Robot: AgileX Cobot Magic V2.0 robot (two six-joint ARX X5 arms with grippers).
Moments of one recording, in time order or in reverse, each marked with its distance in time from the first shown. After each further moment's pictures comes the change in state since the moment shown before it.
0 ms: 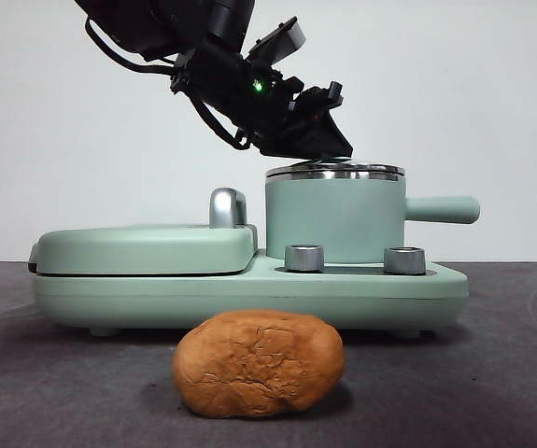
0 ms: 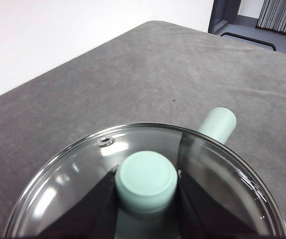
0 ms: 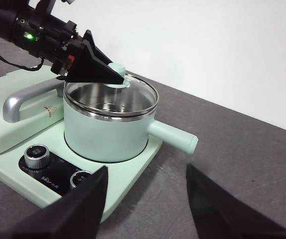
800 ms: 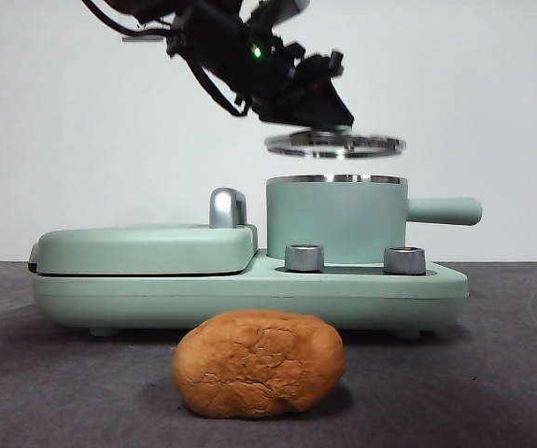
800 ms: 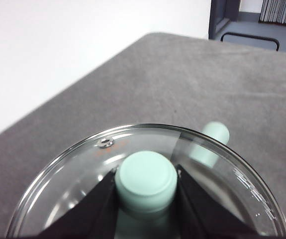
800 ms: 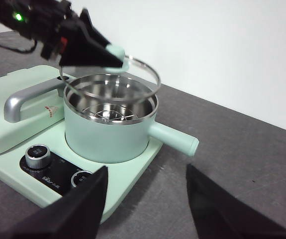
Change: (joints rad) left arm -0.021 -0.084 0.000 -0.037 -0.029 0.086; right arm 0.006 0.000 0.000 0.000 0.000 0.000
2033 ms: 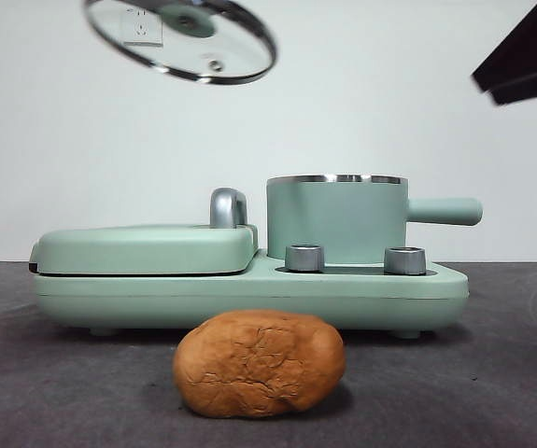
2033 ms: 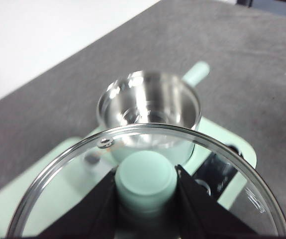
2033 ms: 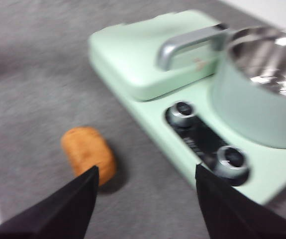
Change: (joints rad) left arm 0.062 -0.672 -0.294 -0.555 -0.119 -0.008; right arm 0.471 0.228 0.000 -0.068 0.000 -0.042
